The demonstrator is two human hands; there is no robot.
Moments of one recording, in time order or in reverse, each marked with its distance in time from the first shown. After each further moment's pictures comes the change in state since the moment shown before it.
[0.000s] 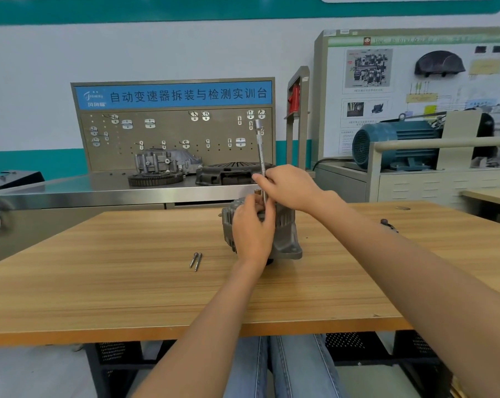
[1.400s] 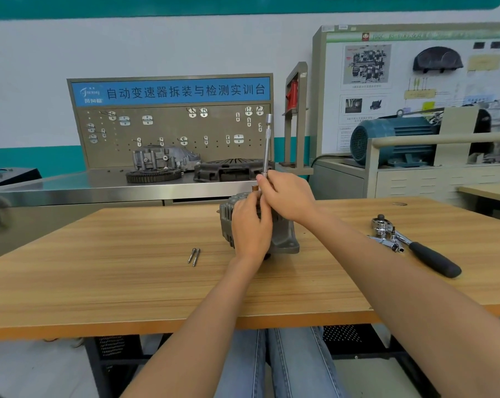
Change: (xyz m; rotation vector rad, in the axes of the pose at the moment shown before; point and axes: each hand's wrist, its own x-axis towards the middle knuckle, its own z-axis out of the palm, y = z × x) left_hand -0.002 -0.002 -0.001 -0.006 -0.059 0.061; right_hand -0.018 0.003 0.027 0.128 0.205 0.053
